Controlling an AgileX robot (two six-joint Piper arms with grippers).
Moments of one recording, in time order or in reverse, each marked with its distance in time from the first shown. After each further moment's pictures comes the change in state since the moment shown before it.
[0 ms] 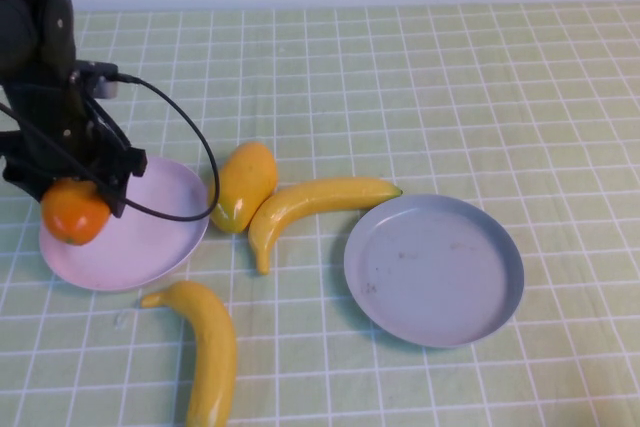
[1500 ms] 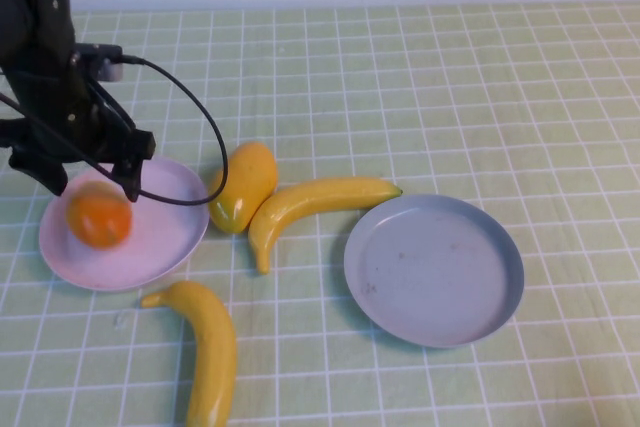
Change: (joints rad) right arm 0.000 0.000 0.000 0.005 0.000 0.000; left arm 0.000 -0.004 -0.046 -0.064 0.007 0.027
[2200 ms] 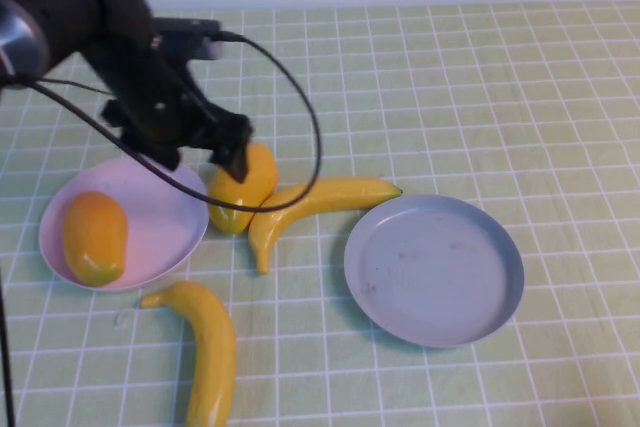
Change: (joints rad) right arm 0.000 0.000 0.000 0.001 0.000 0.000; left arm -0.157 -0.037 -0.009 -0.207 -0.075 0.120
